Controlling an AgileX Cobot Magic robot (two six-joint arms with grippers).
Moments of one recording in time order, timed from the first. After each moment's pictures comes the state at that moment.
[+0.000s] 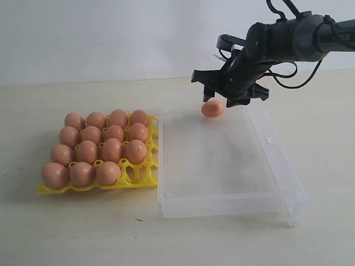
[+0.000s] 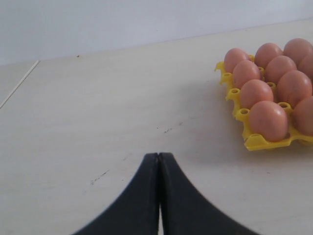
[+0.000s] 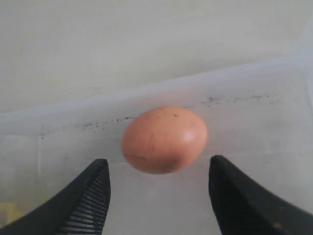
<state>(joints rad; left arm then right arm) 0.04 0.00 0.00 0.10 0.39 0.03 0.31 2.23 -1.67 0.13 0.55 0.37</state>
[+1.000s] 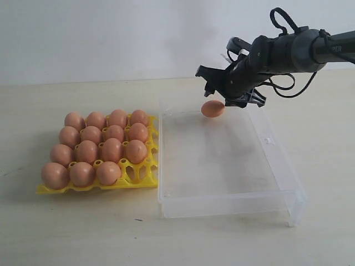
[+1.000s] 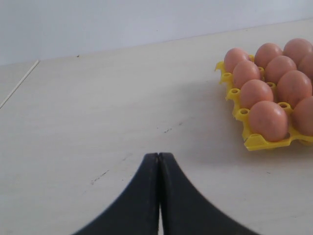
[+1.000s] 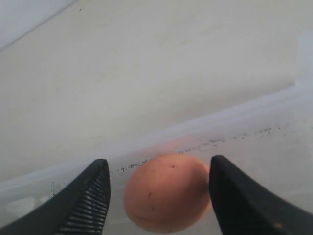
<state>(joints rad) 0.04 0.00 0.00 0.10 0.39 0.03 0.29 2.29 -1.67 0.24 0.38 0.43</state>
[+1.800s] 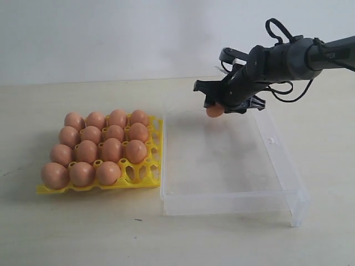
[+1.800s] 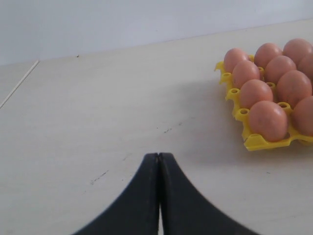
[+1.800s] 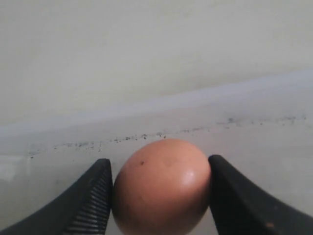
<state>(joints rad) 0.04 0.00 0.00 0.10 0.39 0.03 0.30 2.29 -1.64 0.24 0.36 0.25</state>
